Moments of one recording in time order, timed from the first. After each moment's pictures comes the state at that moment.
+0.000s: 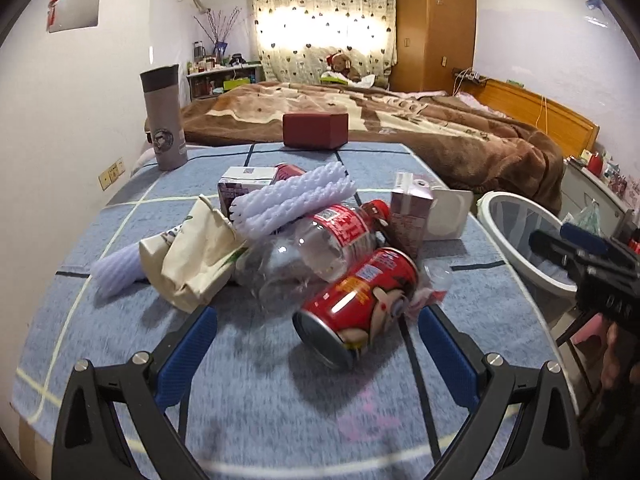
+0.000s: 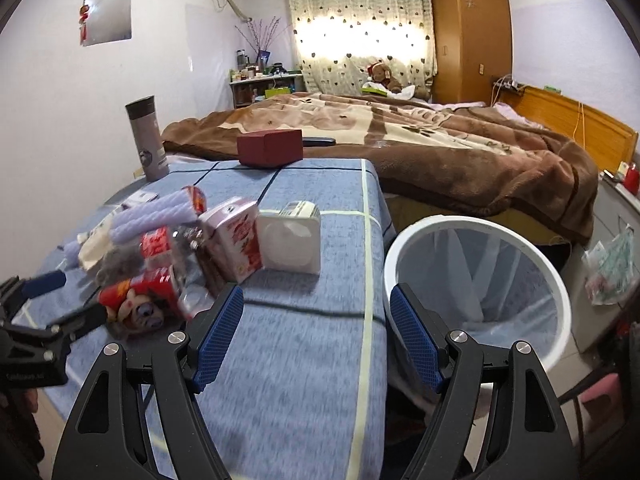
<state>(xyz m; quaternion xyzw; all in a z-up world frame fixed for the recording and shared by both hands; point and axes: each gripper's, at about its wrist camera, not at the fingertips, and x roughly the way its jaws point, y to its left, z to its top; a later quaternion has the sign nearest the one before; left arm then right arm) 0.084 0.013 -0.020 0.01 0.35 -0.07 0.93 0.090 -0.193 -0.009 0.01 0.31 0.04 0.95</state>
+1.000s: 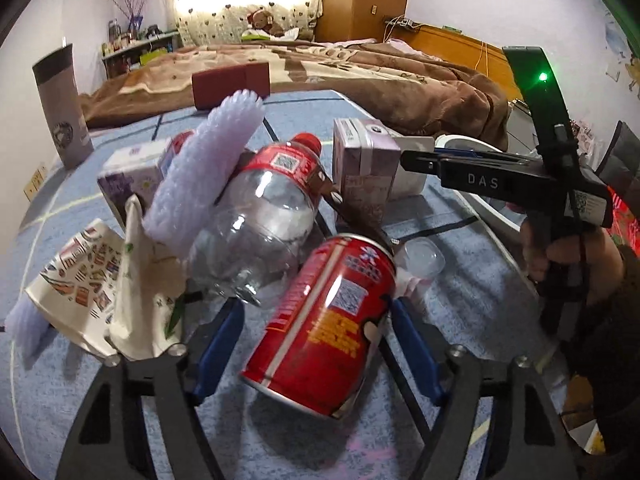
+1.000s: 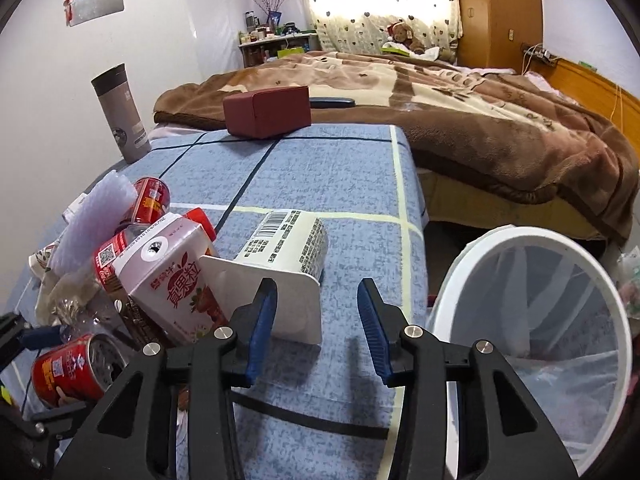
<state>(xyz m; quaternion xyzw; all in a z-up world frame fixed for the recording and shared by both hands) 0.120 -0.007 -0.045 0.05 0.42 -0.21 0.88 0.181 -0.191 -0.040 0.01 0.39 0.07 0.92</state>
